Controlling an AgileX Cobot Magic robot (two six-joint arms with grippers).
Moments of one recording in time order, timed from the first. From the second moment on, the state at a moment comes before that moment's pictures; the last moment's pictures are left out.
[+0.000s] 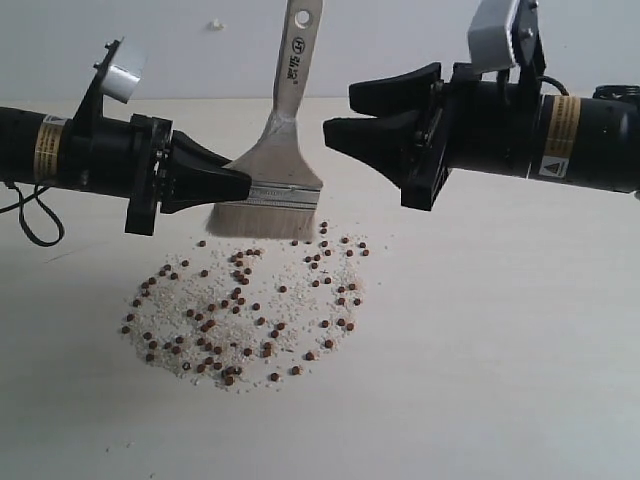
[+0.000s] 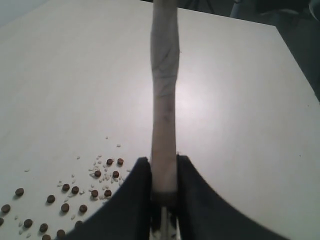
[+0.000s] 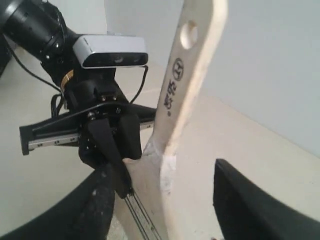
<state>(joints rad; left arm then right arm) -0.15 1.95 -1.02 1.63 -1.20 -0.97 0.23 1.69 -0.74 -1.13 -1.10 0.67</state>
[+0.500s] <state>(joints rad) -0.19 1.95 -1.02 1.63 -1.20 -0.94 0.21 1.88 -0.92 -1.18 -1.21 0.82</state>
